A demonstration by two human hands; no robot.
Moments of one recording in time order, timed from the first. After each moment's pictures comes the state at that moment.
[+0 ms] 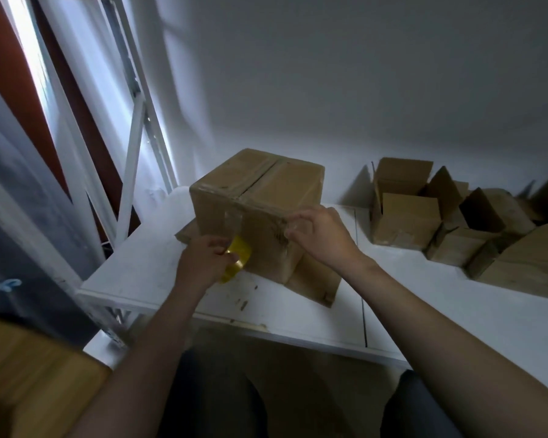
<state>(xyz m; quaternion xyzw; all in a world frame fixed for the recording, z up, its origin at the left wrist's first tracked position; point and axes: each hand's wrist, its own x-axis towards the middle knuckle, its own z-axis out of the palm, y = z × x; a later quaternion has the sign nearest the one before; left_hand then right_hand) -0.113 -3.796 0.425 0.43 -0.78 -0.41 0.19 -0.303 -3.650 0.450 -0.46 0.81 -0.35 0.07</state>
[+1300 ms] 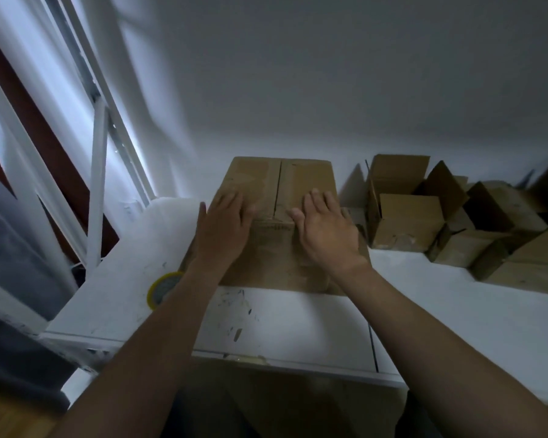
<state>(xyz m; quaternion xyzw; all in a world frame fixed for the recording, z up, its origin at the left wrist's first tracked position) -0.237 -3.863 0.415 0.29 -0.92 -0.11 0.25 -0.357 -3.693 0.428 -0.40 0.90 -0.13 -0.10</state>
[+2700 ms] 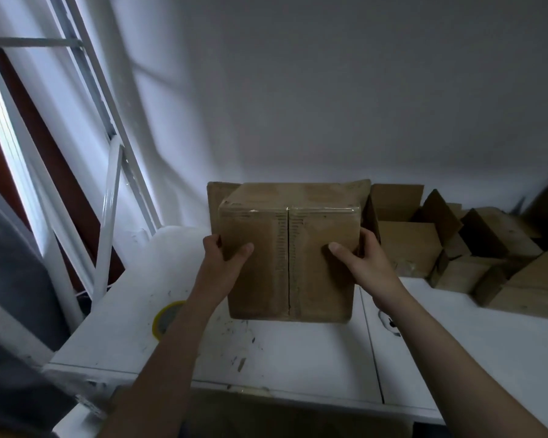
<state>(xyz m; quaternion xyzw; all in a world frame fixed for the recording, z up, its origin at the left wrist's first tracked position) -0.199 -3.839 0.441 0.34 -0.75 -0.51 0.26 -0.365 -3.623 0.448 -0.22 0.75 -0.60 0.17</state>
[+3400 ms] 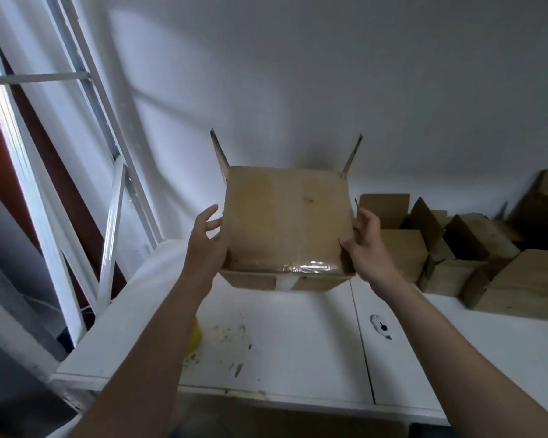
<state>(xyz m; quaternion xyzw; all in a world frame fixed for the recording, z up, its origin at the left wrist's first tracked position) -0.198 -3.828 0.500 0.30 -0.68 -0.56 0.36 -0.380 -3.610 0.477 -0.25 0.74 -0.61 0.12</state>
